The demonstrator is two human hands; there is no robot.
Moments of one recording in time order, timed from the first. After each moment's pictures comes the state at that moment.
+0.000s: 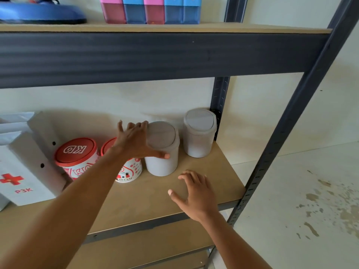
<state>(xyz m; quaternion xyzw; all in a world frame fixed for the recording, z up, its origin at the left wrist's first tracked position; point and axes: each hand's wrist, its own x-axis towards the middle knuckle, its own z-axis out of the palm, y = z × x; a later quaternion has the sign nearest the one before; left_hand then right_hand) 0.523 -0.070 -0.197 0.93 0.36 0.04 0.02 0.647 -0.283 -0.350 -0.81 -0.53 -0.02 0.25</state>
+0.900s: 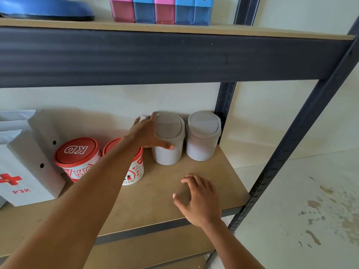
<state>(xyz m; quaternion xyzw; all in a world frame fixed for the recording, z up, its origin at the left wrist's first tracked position) 0.561 -0.039 -0.200 0.93 0.34 0.09 0.12 0.646 -0.280 -0.347 -0.82 -0.52 -0.03 0.23</state>
